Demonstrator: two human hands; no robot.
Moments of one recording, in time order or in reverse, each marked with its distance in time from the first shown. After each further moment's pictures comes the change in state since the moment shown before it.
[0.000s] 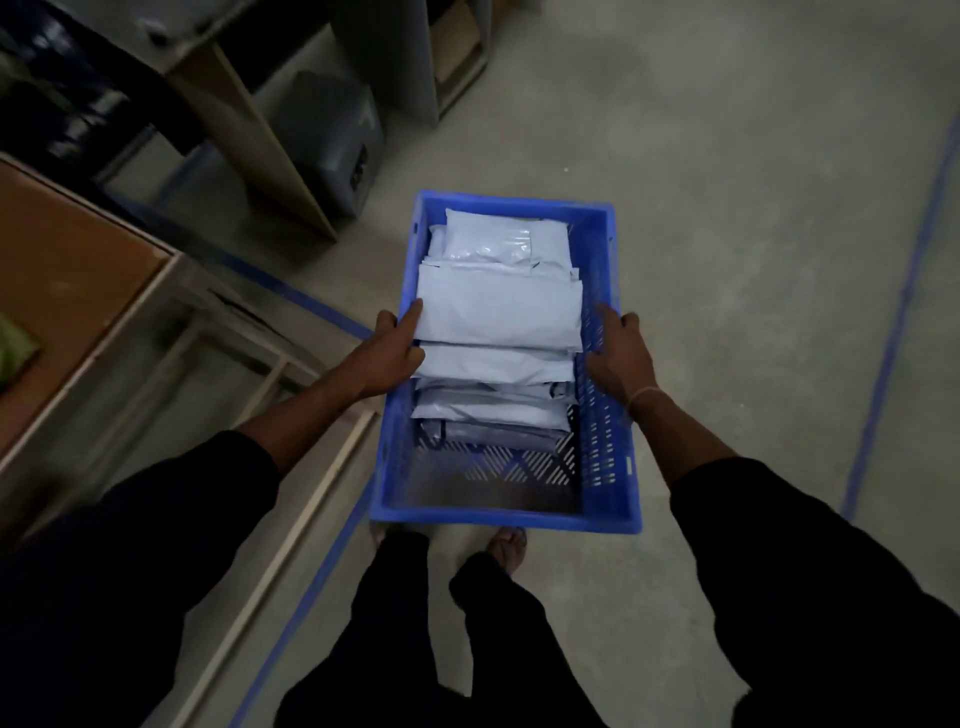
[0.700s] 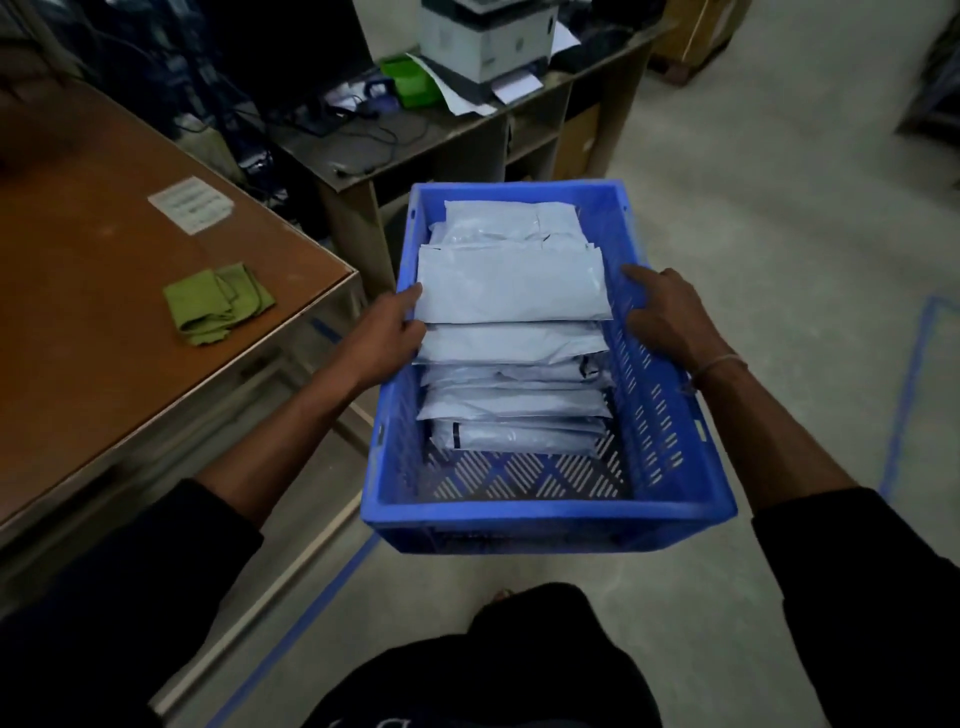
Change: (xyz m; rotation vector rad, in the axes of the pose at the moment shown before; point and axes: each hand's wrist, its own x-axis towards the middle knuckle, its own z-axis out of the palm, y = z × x) left_hand -0.273 0.112 -0.113 -0.202 0.506 0.009; right_hand -0.170 -0.136 -0.189 -0.169 0.147 -0.379
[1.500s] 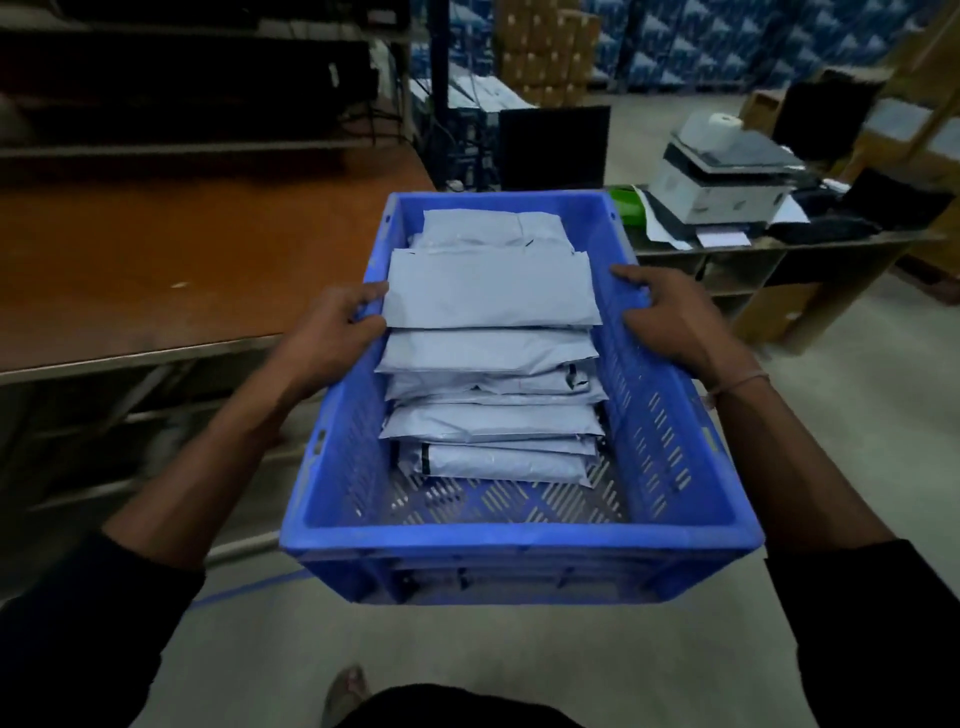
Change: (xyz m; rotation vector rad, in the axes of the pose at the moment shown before) left_hand -0.200 0.058 -0.049 -0.070 0.575 -0.314; right_hand -0.011 -0.099 -0.079 0.146 -0.155 -0.647
